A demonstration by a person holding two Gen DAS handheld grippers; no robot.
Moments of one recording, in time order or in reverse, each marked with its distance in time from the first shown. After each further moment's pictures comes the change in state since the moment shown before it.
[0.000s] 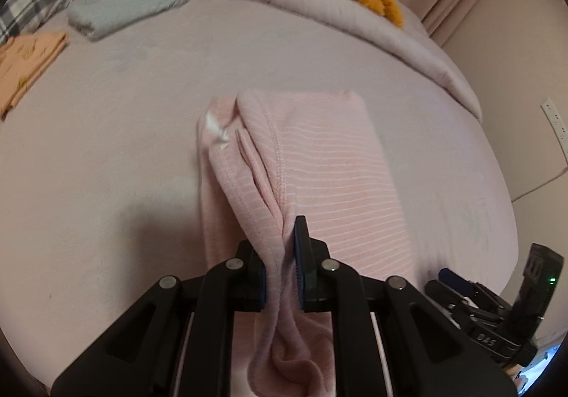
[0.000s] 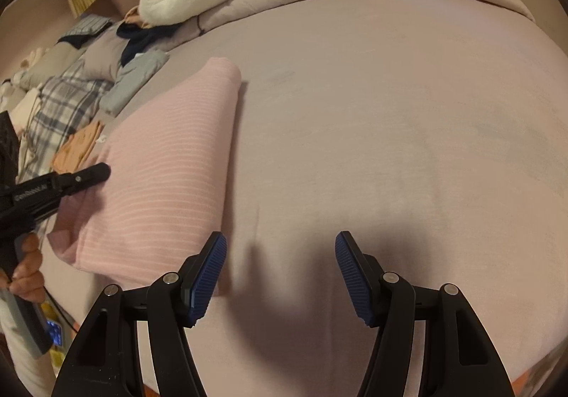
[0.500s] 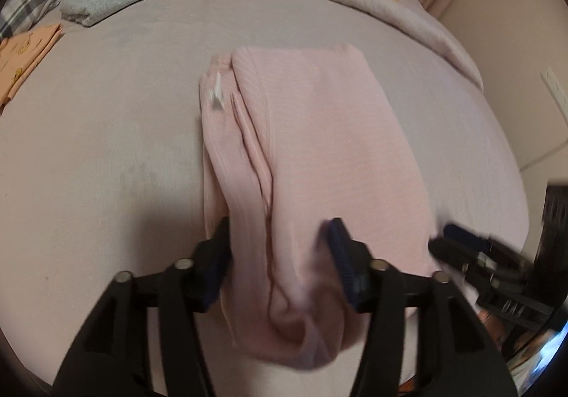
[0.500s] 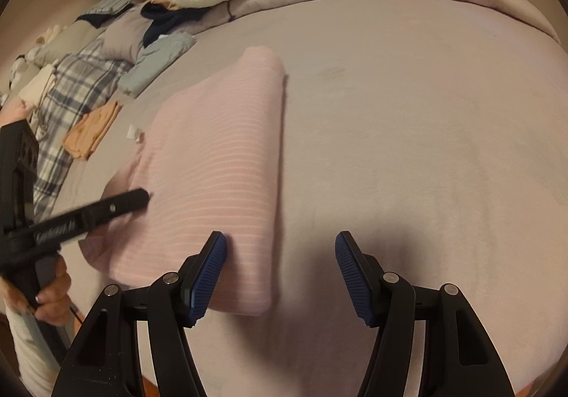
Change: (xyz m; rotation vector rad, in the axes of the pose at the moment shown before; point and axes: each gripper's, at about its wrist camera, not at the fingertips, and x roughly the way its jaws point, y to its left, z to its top) left arm 0.005 -0.001 -0.034 0.107 0.046 0.039; right arm 0.013 0.029 0.006 -0.086 0.033 0.041
